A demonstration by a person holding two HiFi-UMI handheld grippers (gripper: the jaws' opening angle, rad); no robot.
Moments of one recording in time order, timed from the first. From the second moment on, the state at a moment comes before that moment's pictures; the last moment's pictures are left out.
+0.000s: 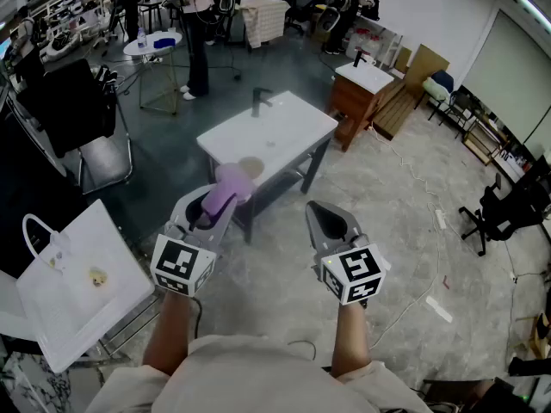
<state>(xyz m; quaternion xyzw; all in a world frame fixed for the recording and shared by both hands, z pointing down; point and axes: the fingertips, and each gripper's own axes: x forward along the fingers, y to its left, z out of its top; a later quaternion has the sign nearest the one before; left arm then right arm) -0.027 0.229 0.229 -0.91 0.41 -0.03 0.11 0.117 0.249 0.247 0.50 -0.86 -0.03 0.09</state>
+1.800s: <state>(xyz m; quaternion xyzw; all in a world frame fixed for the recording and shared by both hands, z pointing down) 0.012 0.012 0.278 -0.90 0.42 -0.07 0.10 0.138 0.034 0.287 0.44 -0.89 -0.01 0.10</state>
